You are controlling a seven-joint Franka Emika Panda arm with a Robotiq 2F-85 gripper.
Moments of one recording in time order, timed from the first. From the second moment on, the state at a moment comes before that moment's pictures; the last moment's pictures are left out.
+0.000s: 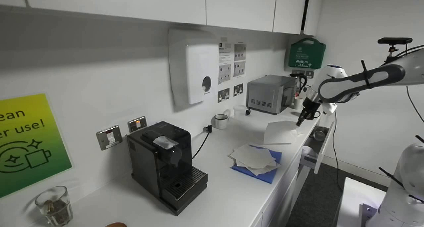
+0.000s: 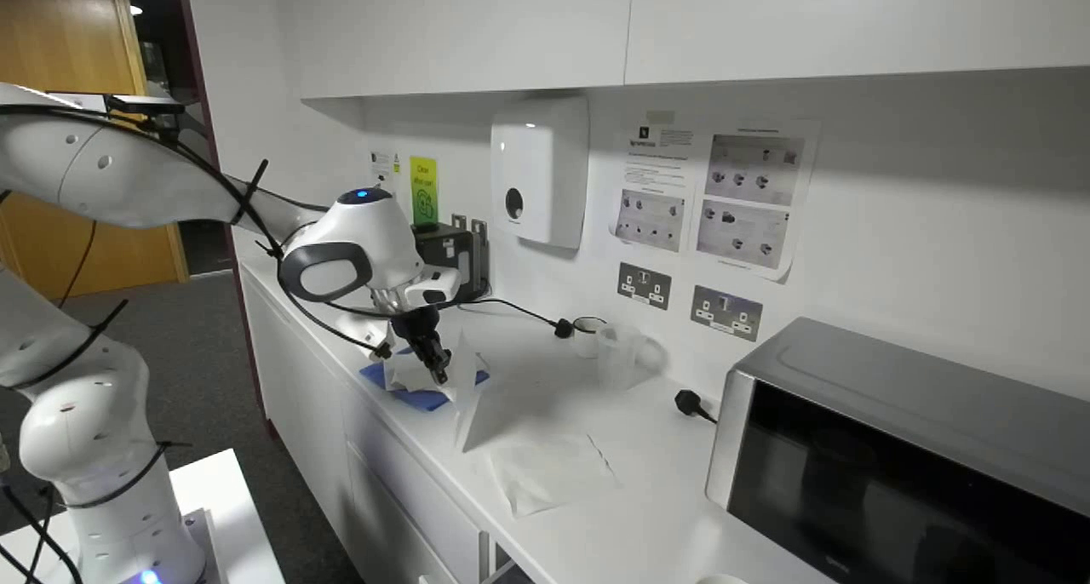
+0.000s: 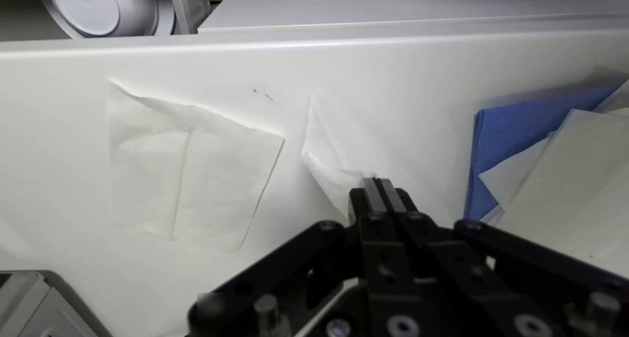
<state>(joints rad) -0.11 -0.46 -0.33 -2.57 -0.04 2.43 -0.39</state>
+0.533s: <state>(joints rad) -0.14 -0.44 -0.42 -2.53 0.02 2.40 -0.39</state>
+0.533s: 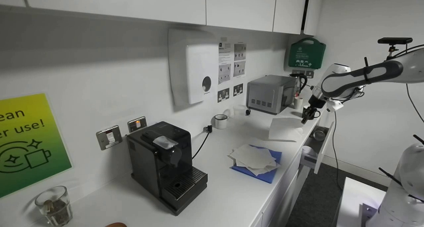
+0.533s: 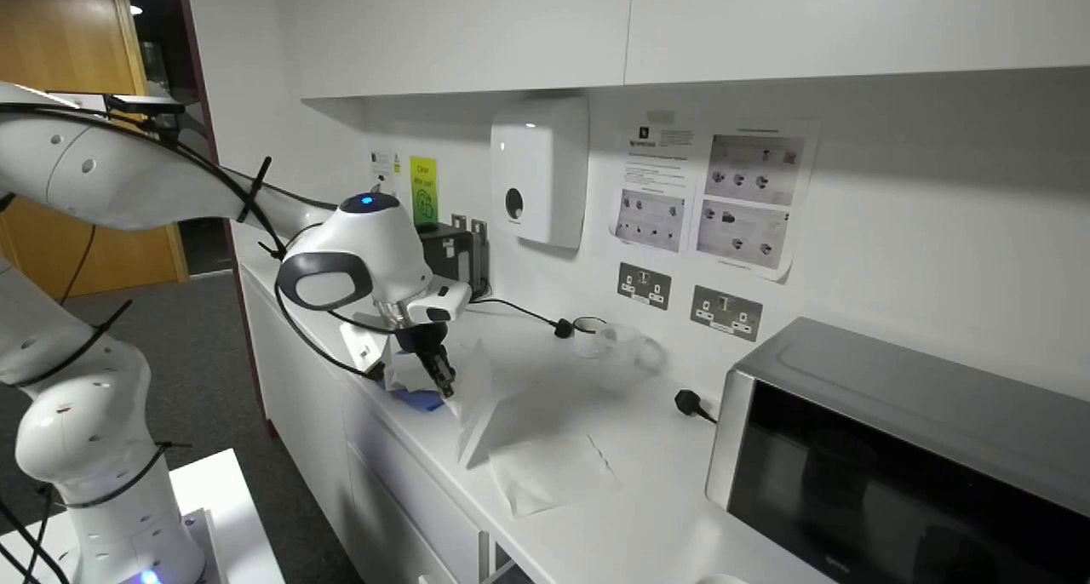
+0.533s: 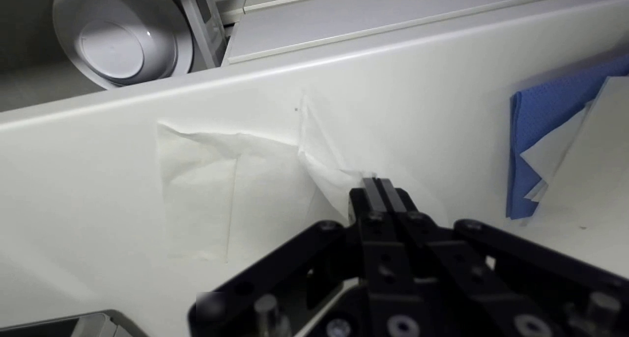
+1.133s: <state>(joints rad) -0.16 -0.43 -0.39 -2.50 0.03 2.35 -0.39</state>
